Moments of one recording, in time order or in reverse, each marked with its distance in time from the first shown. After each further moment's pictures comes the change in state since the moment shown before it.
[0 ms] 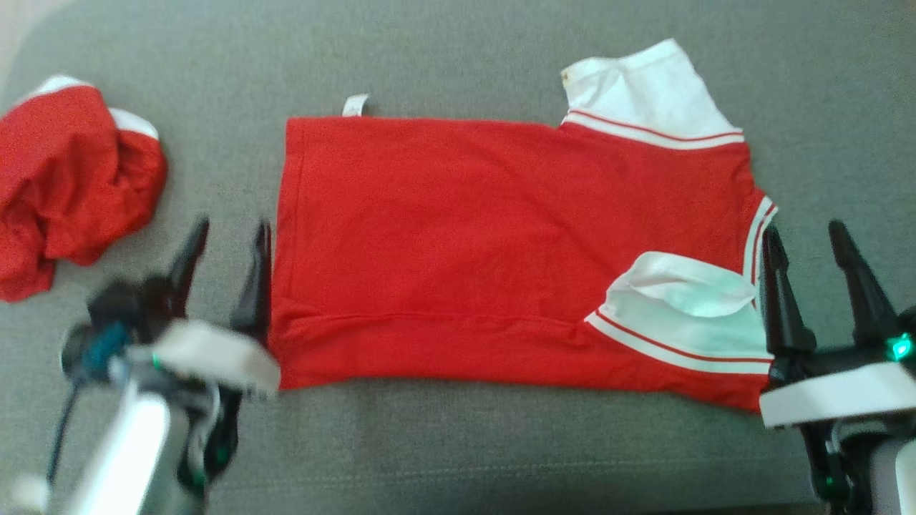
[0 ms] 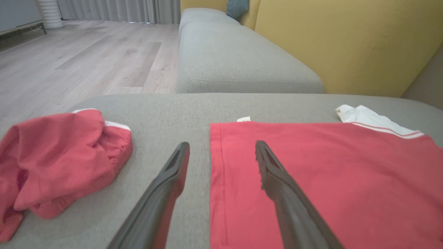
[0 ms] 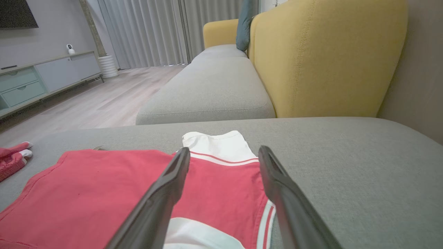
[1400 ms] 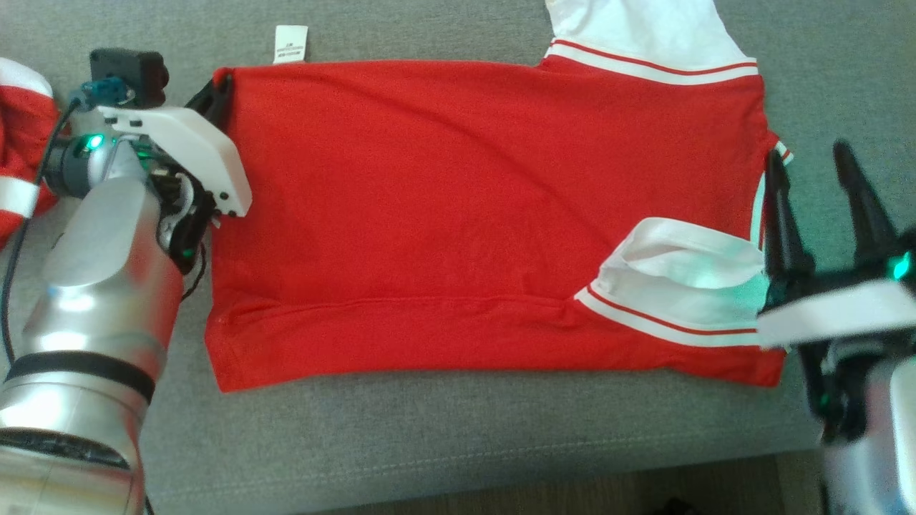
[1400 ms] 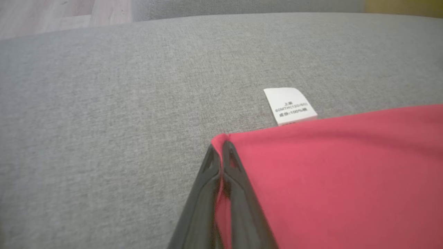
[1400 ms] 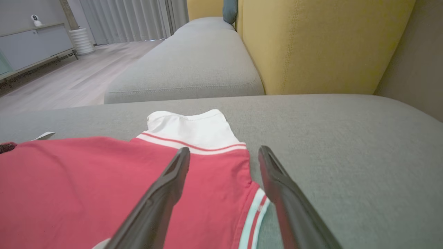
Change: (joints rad) left arm -0.810 -0.082 -0.154 0.997 -0.065 -0.281 0.056; right arm -0.197 0.006 0.002 0.096 -0.025 0.000 -0.002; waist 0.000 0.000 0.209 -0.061
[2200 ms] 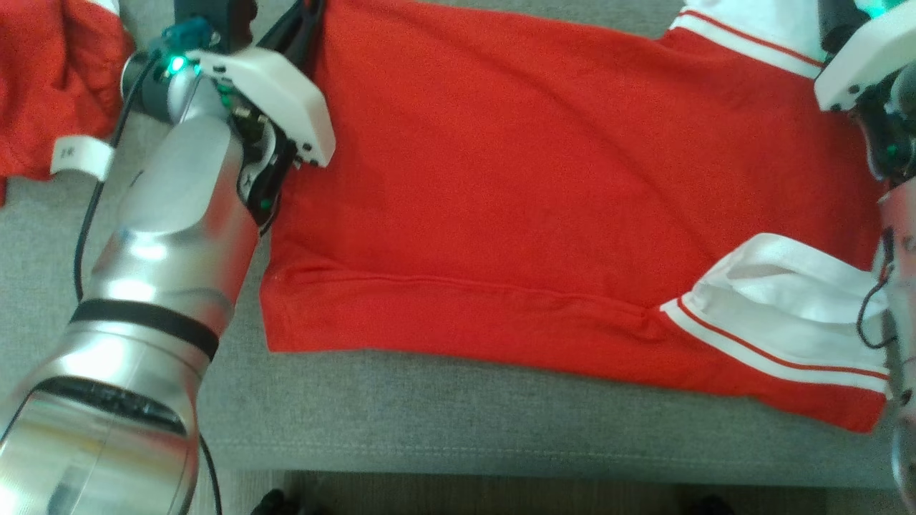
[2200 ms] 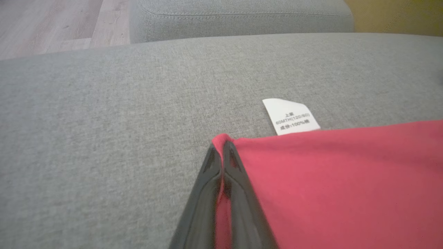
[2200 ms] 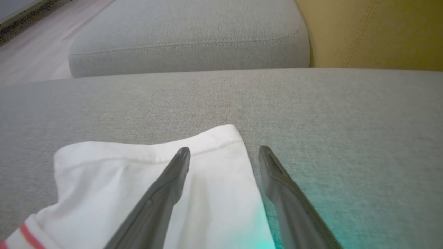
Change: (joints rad) left arm -0.117 -0.128 -0.090 0.006 0.012 -0.006 -0.139; right arm -0.750 -0.190 0.091 0.765 0.098 0.000 0.139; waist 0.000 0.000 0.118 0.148
